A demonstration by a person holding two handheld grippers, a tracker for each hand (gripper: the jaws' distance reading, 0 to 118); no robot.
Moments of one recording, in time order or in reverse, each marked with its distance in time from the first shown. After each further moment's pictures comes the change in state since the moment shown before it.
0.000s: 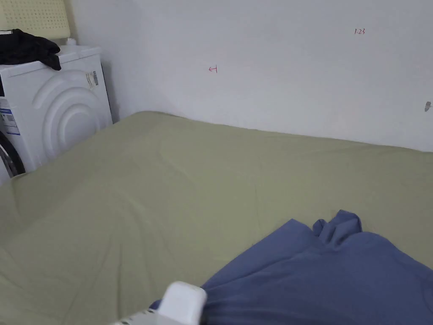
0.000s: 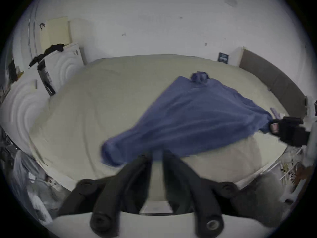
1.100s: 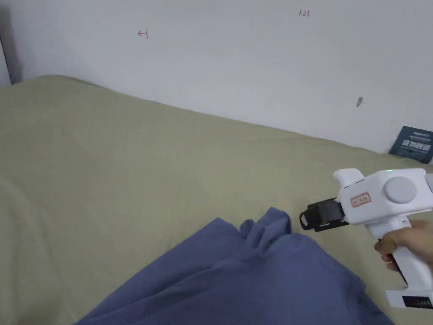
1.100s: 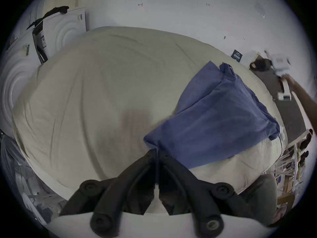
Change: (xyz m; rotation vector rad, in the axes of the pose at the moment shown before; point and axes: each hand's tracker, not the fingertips) left arm -0.068 -0.003 -0.073 -0.166 -0.133 0.160; right arm 0.145 0.277 -0.303 -0.396 0.118 0.339
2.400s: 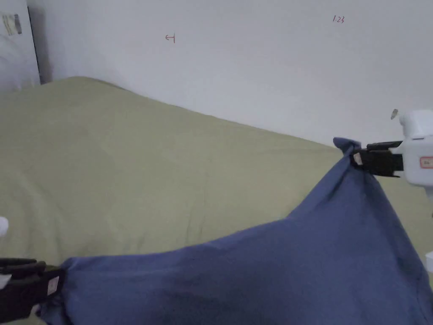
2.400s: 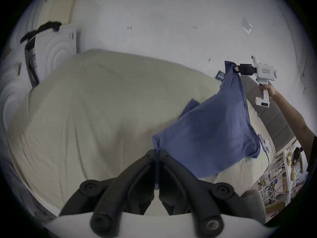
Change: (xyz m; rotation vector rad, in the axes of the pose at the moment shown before) left arm -0.007 0.110 0.037 0.228 -0.150 -0.054; right arm -0.012 0.043 0.112 0.543 -0.043 0.133
